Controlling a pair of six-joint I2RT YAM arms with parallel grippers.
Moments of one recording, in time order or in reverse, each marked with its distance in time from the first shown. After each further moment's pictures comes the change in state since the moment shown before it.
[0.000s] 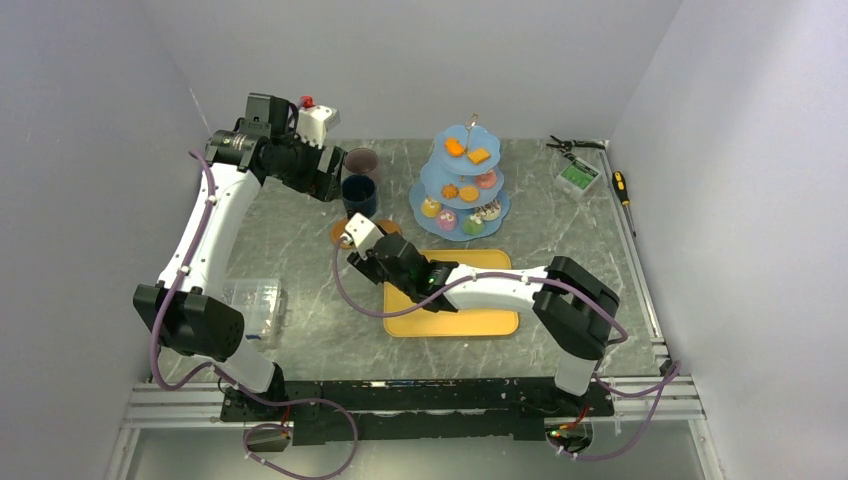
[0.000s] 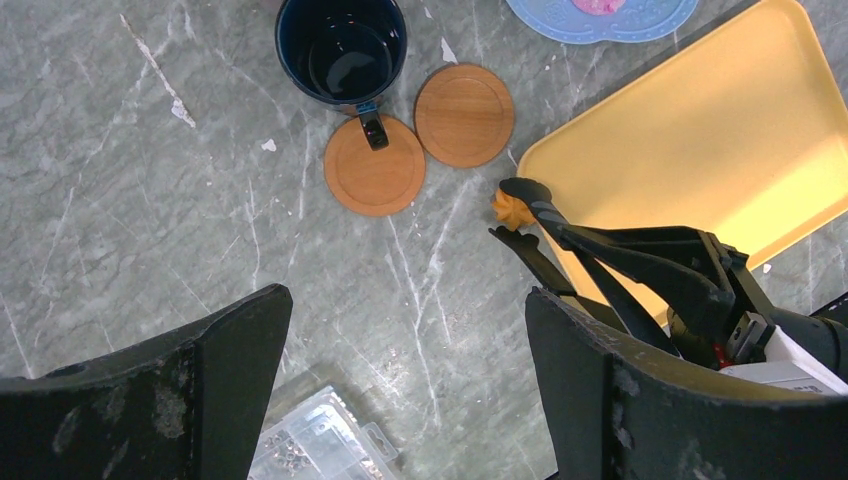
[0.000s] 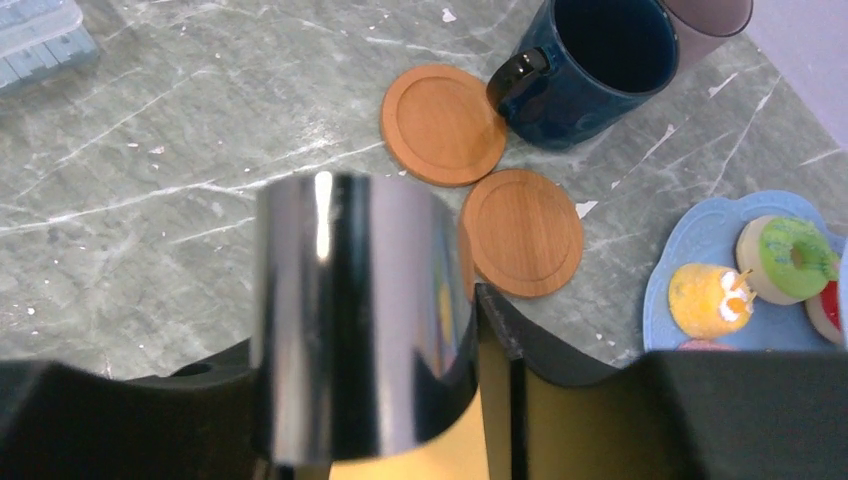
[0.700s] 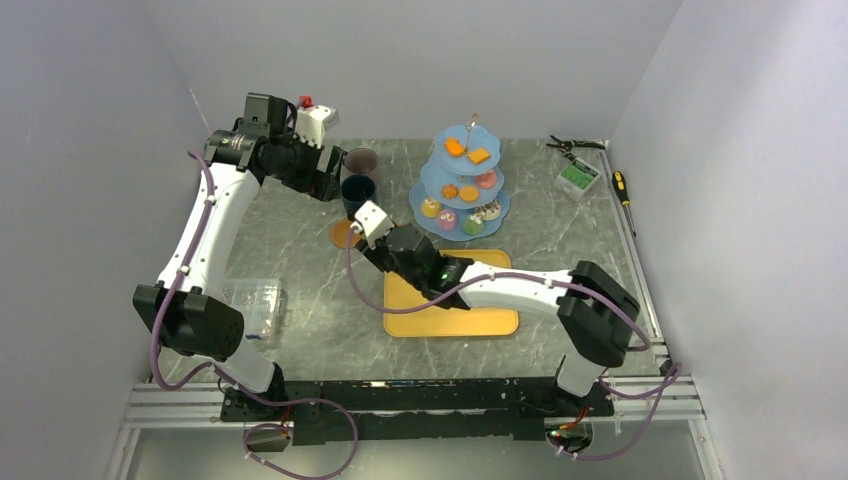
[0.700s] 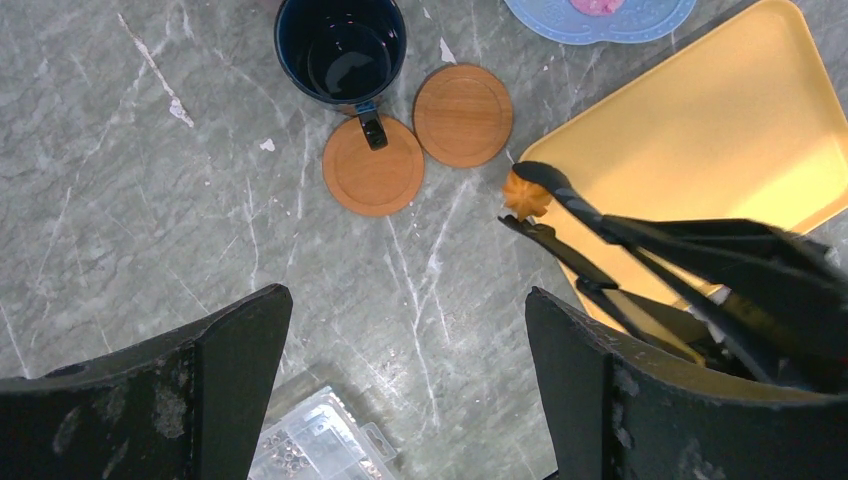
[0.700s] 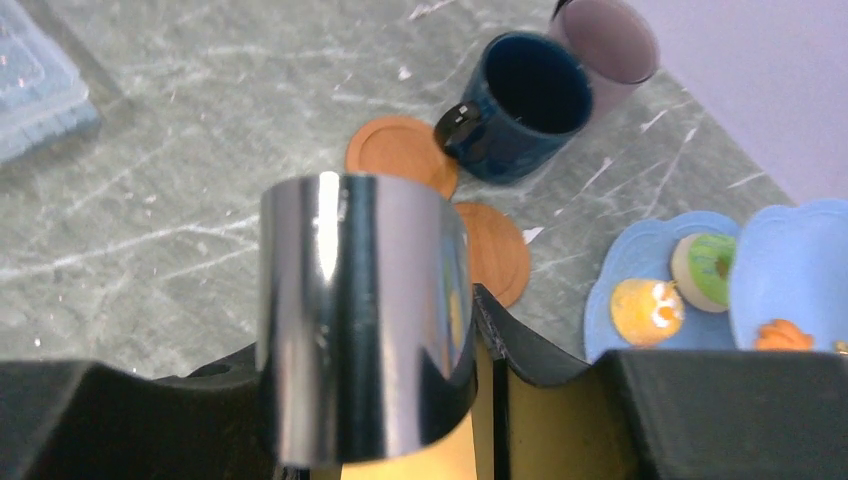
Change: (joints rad) left arm 0.006 0.000 0.000 -0.001 0.008 0.000; right arm -0.016 -0.075 -0.018 0.023 0.014 -0.028
